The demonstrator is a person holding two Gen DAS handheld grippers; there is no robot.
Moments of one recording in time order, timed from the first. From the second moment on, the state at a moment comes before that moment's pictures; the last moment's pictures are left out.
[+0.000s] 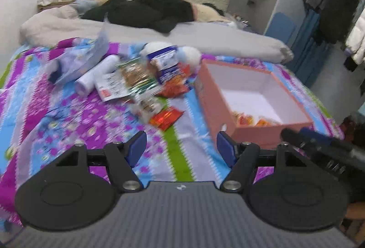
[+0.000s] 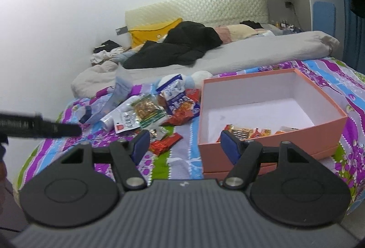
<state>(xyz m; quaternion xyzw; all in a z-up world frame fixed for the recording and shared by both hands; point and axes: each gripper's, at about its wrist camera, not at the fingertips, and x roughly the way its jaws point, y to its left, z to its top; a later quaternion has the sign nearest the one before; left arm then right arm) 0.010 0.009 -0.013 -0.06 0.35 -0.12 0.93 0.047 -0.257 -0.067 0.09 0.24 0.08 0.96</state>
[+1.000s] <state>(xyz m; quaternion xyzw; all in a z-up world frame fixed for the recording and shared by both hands) 0.072 0.056 -0.078 -0.10 0.38 -0.08 0.91 0.088 -0.207 -0.101 0.03 0.28 0.10 0.96</state>
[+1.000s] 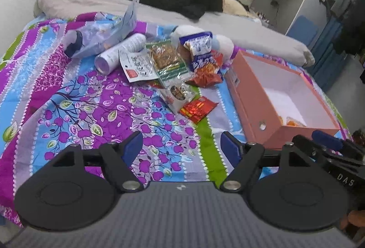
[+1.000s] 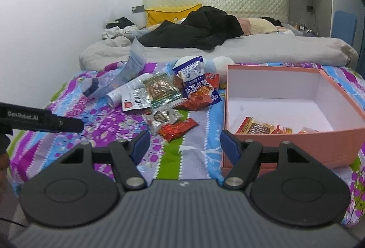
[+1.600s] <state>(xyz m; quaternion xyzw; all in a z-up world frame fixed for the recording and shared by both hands) 0.175 0.083 -0.135 -0.07 0.39 -0.11 0.91 0.174 -0.154 -0.147 -0.04 0.31 0.10 0.94</state>
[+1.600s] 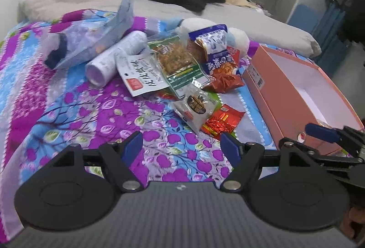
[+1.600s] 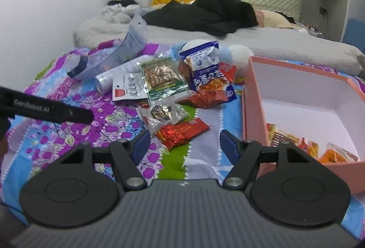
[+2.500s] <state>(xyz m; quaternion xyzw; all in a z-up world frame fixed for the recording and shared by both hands) 0.325 0.047 -0.218 0.03 0.43 -0.22 0.88 0.276 -0.129 -0.238 0.01 0.41 0.11 0.90</state>
